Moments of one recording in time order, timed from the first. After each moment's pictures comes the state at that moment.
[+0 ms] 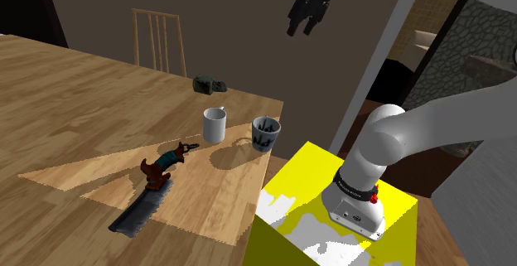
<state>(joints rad) 0.01 -0.83 -0.03 -2.26 -0.05 1.69 0.09</state>
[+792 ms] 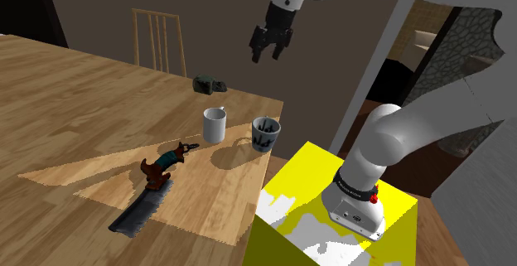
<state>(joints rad) 0.03 -0.66 0.12 -2.35 0.01 1.89 0.28</state>
